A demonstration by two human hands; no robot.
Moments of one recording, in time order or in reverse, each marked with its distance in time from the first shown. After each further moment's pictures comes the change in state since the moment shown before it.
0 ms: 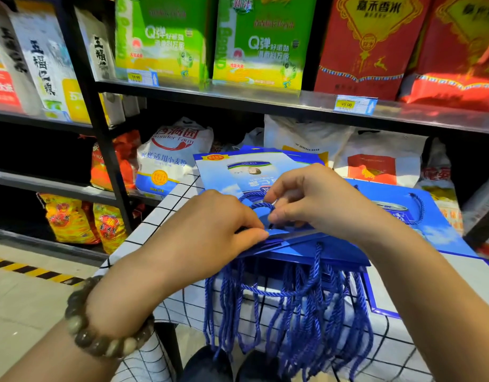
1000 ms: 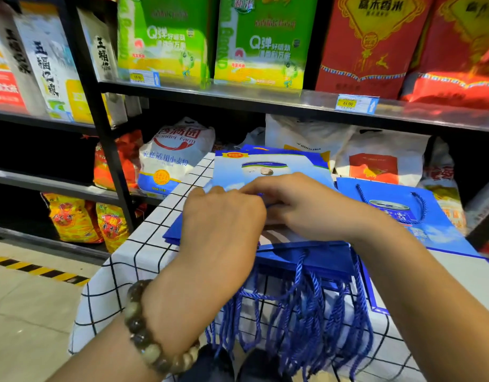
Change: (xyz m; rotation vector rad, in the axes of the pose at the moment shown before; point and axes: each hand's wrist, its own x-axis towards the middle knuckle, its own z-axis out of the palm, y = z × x) left_hand 0.012 0.037 0.016 0.698 0.111 -0.284; right_hand 0.012 -0.001 0.010 -0.335 -0.137 -0.201
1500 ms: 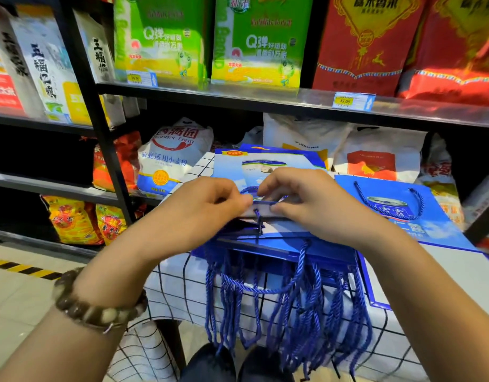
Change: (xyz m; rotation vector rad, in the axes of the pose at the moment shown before) left_hand 0.011 -0.048 0.012 -1.015 -0.196 0.011; right_hand -0.017 0.009 0.002 0.202 0.199 0.013
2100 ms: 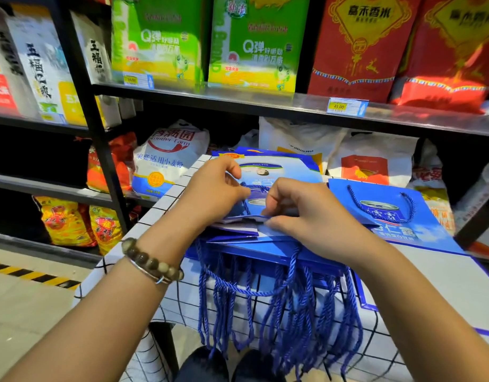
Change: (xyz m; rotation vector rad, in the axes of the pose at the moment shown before) left_hand 0.050 -0.006 0.027 -0.241 0.225 -0.065; right_hand -0.015 0.006 0.005 0.014 0.065 0.023
